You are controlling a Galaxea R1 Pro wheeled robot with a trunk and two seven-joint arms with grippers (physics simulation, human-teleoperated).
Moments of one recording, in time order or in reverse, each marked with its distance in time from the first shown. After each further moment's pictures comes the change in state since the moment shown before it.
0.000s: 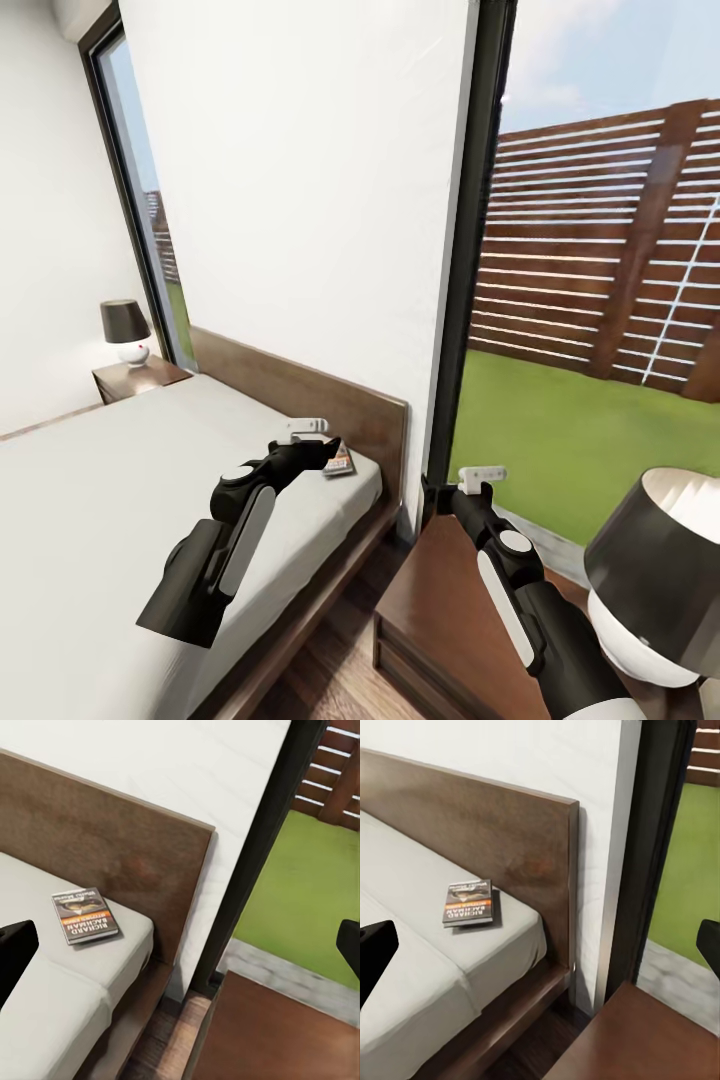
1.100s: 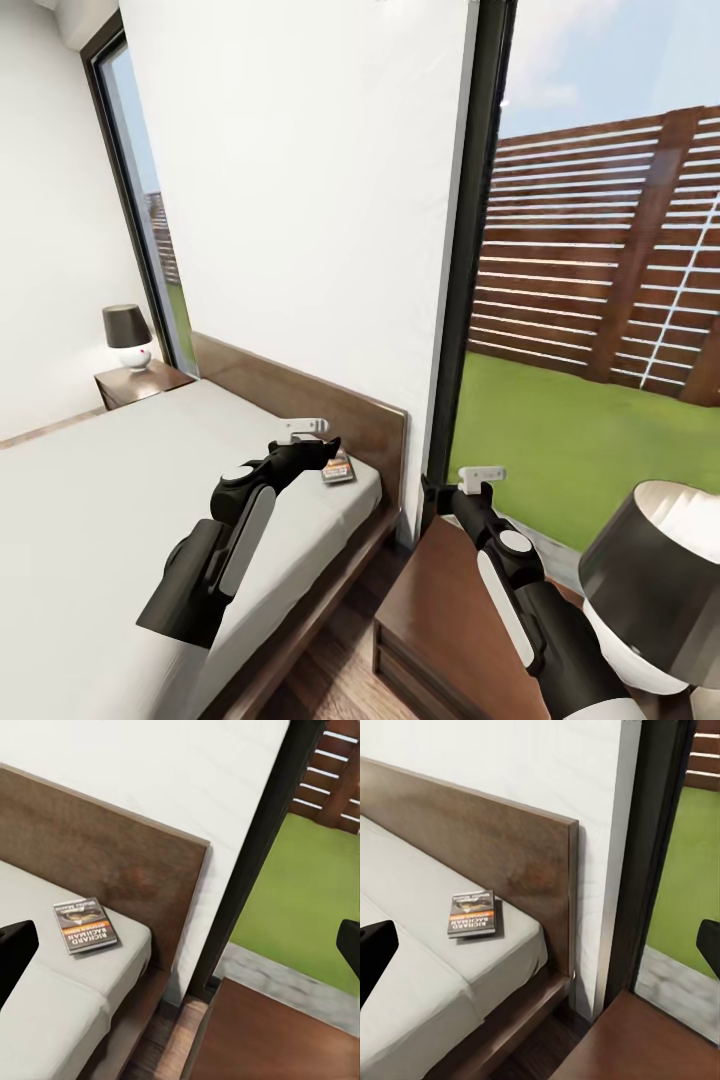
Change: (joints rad) left arm 0.000 0.000 0.000 0.001 0.000 0.000 0.000; right arm 0.000 0.000 0.000 0.000 0.000 0.000 0.000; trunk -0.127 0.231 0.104
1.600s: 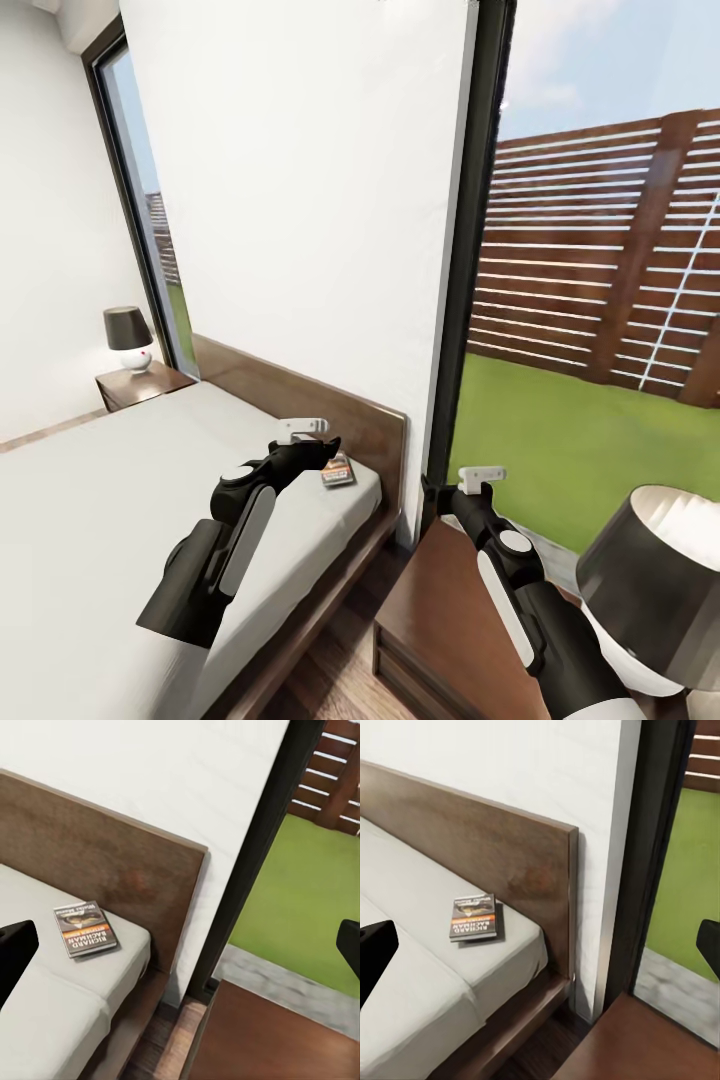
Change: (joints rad) left arm 0.000 0.000 0.000 0.000 0.000 0.000 0.000; right arm 0.000 0.000 0.000 0.000 0.000 0.000 0.000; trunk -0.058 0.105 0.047
